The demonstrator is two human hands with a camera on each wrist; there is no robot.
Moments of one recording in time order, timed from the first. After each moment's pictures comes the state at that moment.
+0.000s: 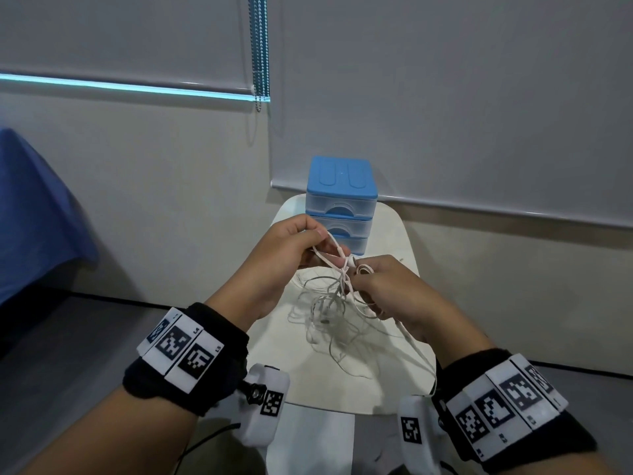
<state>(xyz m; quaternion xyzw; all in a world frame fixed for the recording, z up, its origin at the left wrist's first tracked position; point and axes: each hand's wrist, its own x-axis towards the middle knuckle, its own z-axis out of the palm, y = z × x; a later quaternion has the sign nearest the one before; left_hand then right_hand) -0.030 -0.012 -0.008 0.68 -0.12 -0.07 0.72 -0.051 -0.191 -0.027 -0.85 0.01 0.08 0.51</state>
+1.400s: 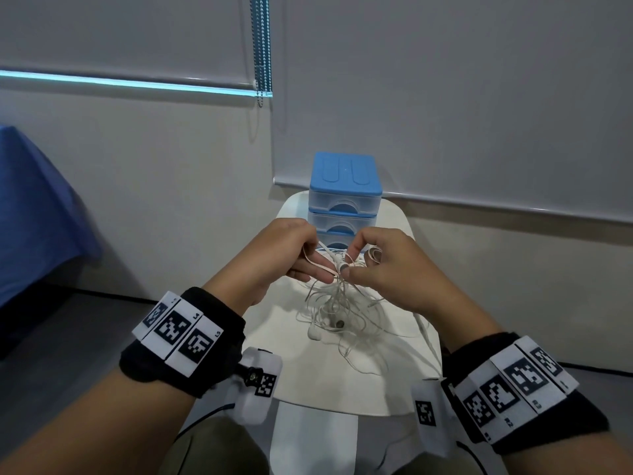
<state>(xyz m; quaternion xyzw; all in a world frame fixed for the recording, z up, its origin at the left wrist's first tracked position) -0.022 -0.006 0.005 0.76 -0.05 -0.12 0.63 -0.036 -0.200 -0.019 -0.90 -0.11 -0.06 0.41</state>
